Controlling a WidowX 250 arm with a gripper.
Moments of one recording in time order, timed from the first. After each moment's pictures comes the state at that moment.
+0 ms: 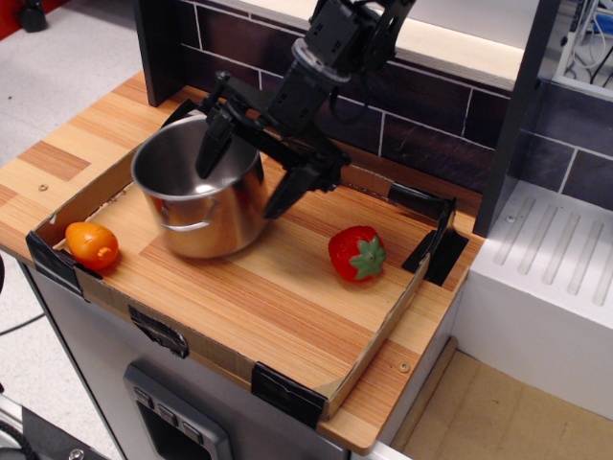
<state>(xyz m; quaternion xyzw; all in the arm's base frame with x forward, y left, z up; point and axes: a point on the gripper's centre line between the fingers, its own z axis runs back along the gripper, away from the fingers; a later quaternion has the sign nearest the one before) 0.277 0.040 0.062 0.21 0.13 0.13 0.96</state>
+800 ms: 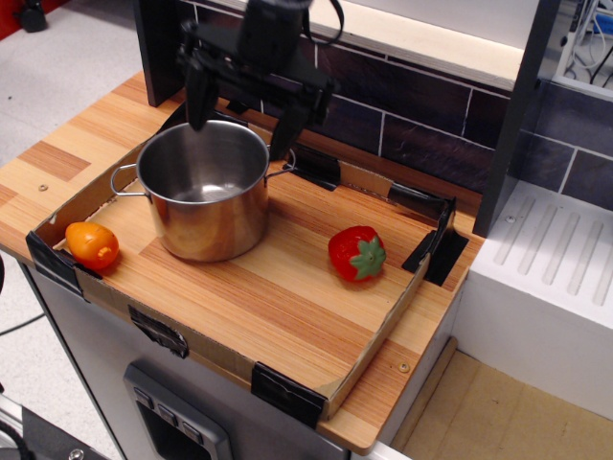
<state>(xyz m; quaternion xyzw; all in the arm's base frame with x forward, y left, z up) 0.288 0.050 0.103 0.14 0.01 0.12 0.98</state>
